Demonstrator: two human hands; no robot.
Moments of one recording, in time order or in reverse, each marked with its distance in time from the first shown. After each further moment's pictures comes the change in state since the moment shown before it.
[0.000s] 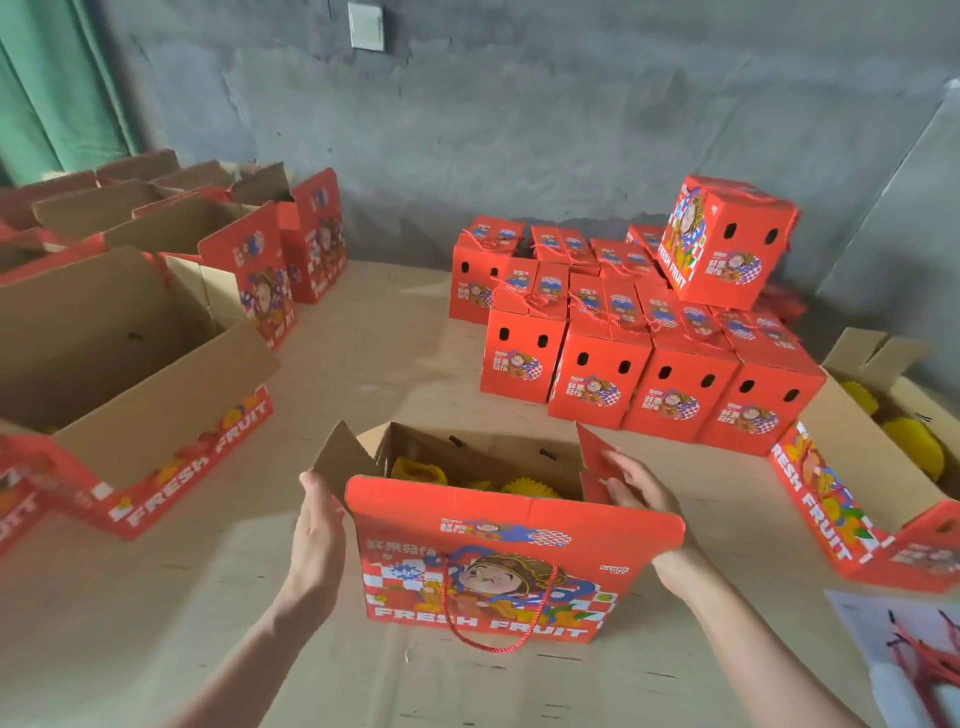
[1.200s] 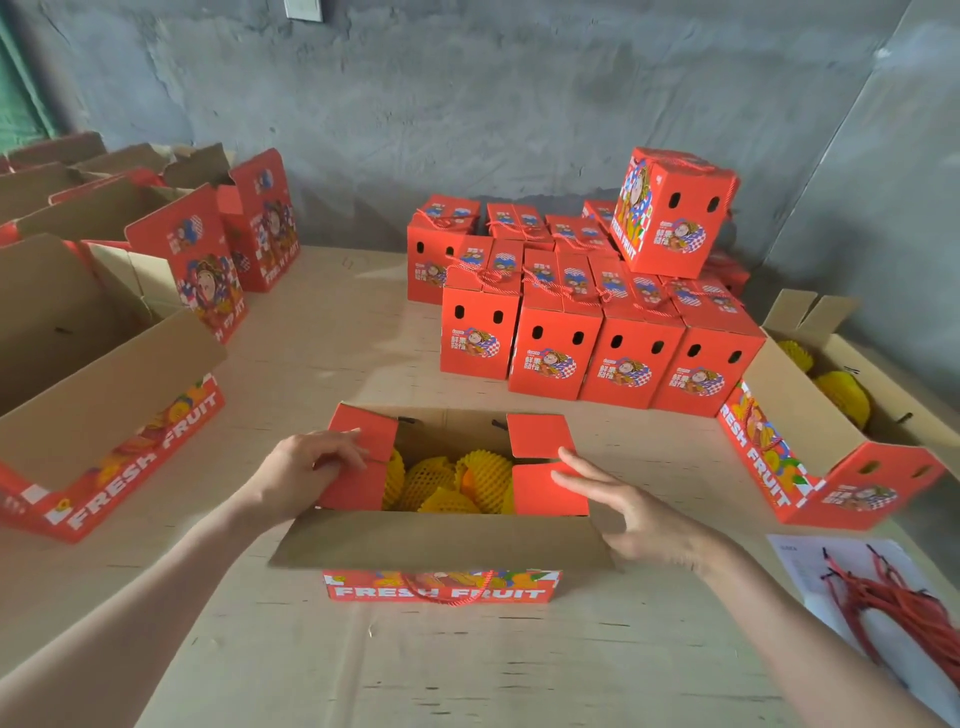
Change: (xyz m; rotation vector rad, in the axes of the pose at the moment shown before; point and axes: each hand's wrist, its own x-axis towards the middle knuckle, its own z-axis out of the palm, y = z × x) left_hand 0.045 0.029 0.000 0.760 -0.527 0.488; right_hand -0.028 0.002 -0.055 -0.525 -0.572 -0.101
